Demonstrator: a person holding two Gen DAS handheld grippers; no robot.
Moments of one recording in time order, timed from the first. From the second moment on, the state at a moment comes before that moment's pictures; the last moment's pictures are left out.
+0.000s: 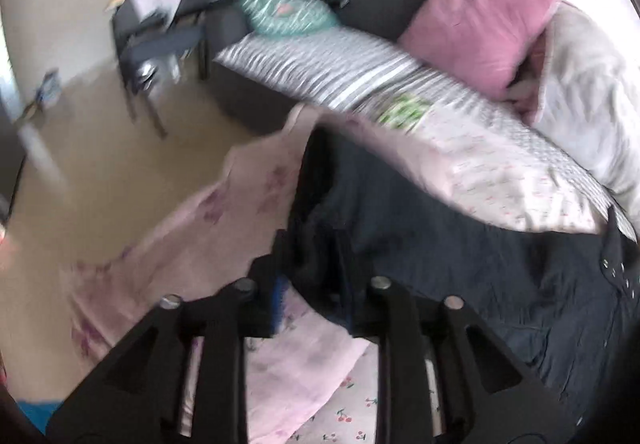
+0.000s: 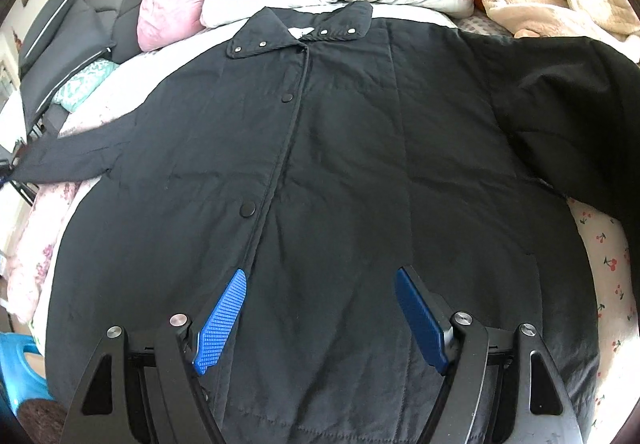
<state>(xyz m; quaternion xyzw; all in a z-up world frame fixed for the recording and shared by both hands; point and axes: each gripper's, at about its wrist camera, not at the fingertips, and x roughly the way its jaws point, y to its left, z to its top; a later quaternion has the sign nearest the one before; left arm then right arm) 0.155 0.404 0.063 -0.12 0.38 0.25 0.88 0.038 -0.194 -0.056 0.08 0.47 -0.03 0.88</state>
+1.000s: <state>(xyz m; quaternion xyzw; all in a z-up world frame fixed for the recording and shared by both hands) 0.040 0.132 0.021 -0.14 0.48 -0.03 0.87 -0.090 -0.258 0.027 -0.07 0.30 -0.22 0.93</state>
